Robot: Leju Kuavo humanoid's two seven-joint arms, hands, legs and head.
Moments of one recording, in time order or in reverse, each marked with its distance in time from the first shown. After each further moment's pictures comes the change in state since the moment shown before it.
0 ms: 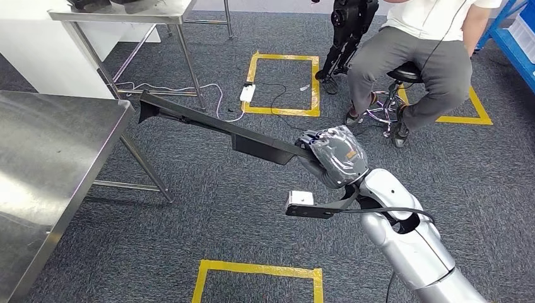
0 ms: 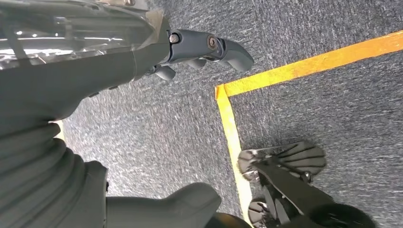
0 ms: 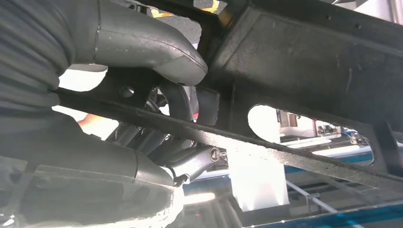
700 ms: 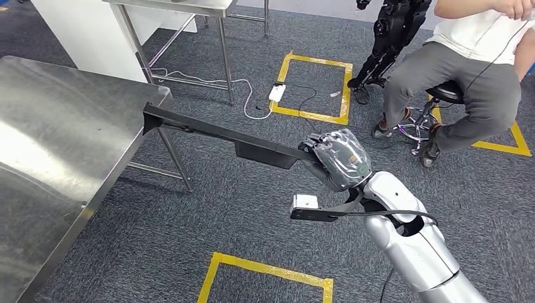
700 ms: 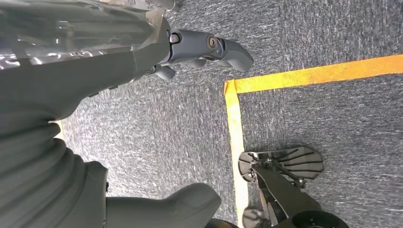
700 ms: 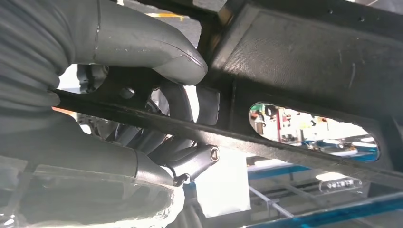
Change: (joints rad) left arm 0.001 -0.008 -0.005 -0.010 0.010 0.000 -0.003; right arm 0.007 -0.020 -0.004 -0.001 -0.007 -0.001 -0.013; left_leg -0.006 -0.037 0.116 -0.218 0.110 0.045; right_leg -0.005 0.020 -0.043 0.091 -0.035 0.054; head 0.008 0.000
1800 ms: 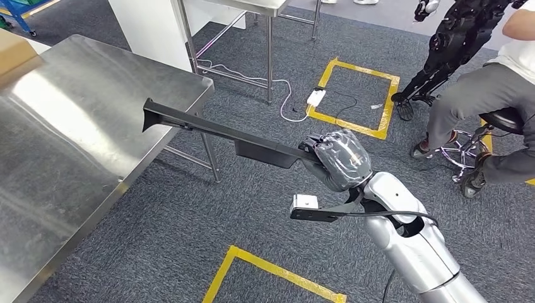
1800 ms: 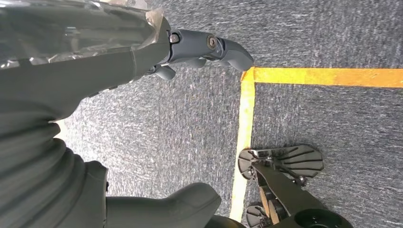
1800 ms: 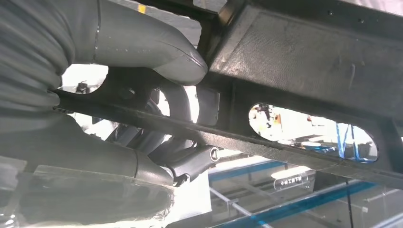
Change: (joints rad) left arm 0.010 -0.006 -0.002 -0.001 0.007 0.000 -0.010; right arm 0.001 -0.003 0.002 -0.001 -0.001 0.000 -0.001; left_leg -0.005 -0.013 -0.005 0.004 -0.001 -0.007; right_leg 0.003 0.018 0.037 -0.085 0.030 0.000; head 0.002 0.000
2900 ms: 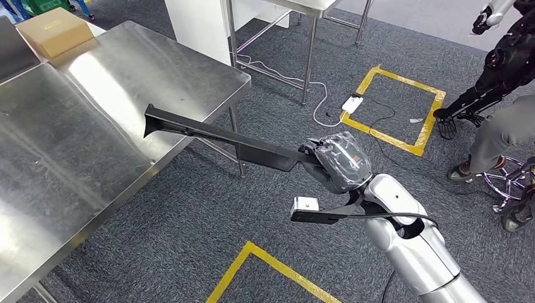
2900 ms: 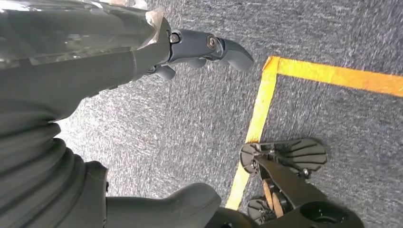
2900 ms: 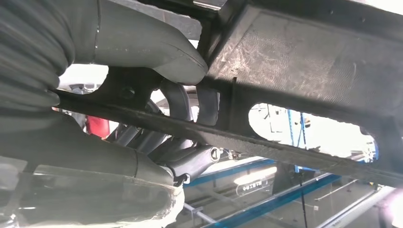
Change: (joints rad) left arm 0.011 -0.005 -0.001 -0.001 0.011 0.000 -0.006; right arm 0.012 -0.001 -0.001 -0.003 -0.005 -0.001 0.000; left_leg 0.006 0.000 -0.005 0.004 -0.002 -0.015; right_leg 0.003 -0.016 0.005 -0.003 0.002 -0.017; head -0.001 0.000
